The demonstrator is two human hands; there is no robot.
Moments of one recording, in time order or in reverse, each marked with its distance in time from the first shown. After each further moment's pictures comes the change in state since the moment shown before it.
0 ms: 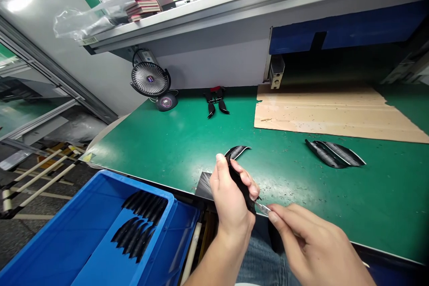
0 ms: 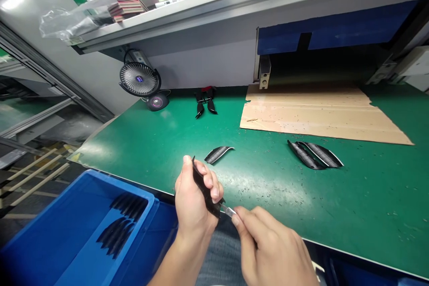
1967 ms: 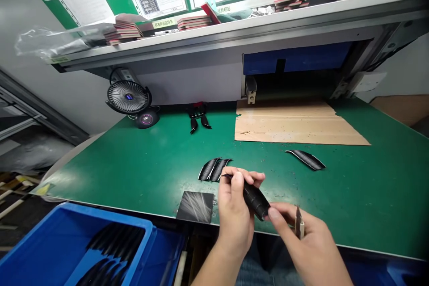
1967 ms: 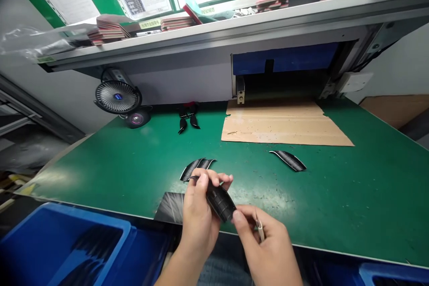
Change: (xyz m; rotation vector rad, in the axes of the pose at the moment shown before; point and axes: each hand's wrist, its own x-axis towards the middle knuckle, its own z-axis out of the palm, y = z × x) left_hand -0.004 -0.026 0.016 -0.105 -0.382 0.007; right_hand 0.001 0.023 -0.010 0.448 0.231 0.315
